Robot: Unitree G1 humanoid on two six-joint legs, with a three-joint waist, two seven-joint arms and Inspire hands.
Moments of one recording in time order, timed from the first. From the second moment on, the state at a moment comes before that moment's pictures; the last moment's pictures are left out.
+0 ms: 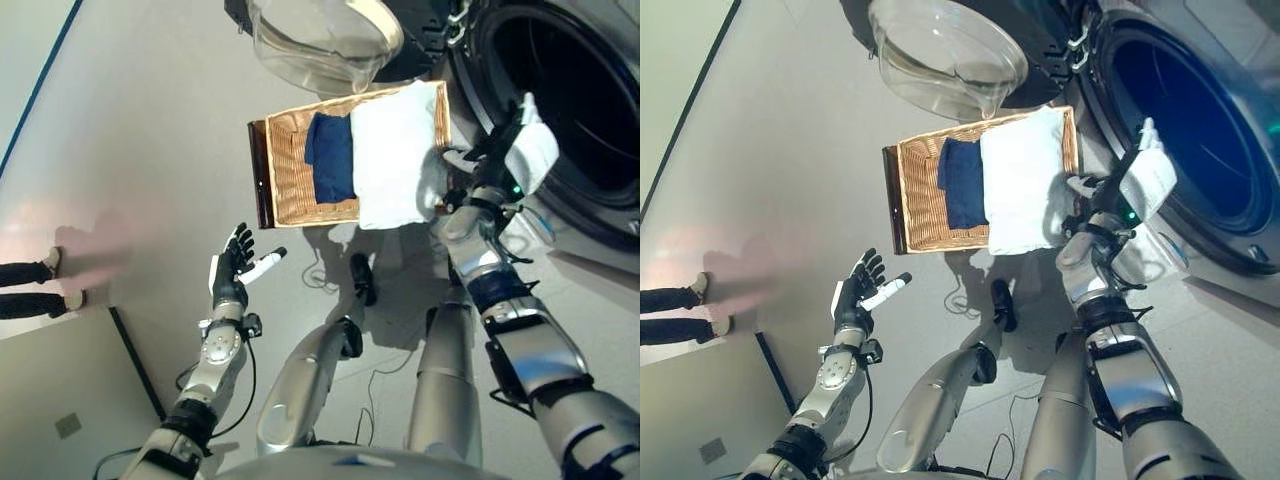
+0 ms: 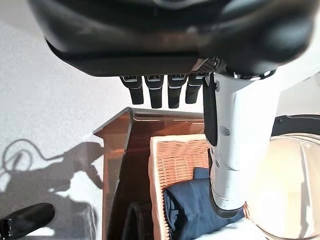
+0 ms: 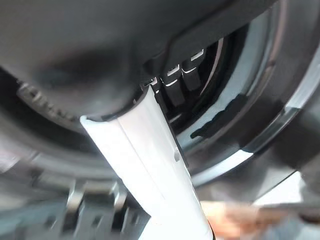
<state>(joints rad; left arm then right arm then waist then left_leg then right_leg) -0.11 0.20 -0.30 0.49 -0.38 -0.31 0.33 -0.75 -0.42 0.28 0.77 -0.31 0.15 -0.85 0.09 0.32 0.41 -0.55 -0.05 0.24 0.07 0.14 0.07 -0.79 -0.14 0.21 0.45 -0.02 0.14</state>
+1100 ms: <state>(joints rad) -0.12 0.21 -0.21 0.78 -0.29 -0.31 0.34 -1.06 -0.50 0.90 0.83 -0.94 0.12 -0.39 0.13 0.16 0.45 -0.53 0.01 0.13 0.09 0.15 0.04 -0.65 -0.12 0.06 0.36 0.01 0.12</state>
